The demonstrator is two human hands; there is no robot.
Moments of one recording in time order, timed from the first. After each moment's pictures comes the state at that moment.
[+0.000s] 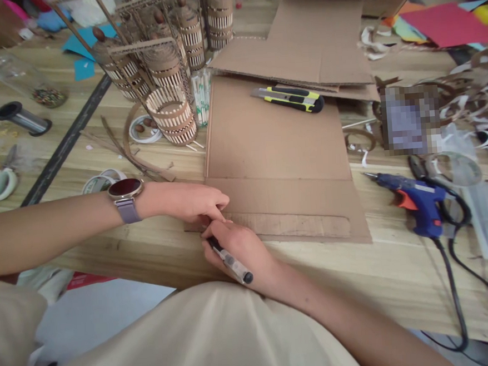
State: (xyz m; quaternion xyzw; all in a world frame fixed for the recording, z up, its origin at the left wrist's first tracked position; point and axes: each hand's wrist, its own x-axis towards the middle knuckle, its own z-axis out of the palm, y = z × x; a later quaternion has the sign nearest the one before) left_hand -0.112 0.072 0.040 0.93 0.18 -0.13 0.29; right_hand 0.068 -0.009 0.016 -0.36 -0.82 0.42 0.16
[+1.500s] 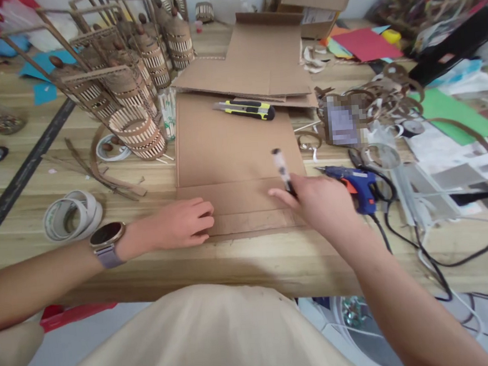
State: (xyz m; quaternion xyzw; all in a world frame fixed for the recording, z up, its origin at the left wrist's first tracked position) left_hand -0.084 0.035 0.026 0.96 0.26 -0.05 0.09; right_hand 0.214 0.052 0.050 -0.60 -0.80 -0.06 0.00
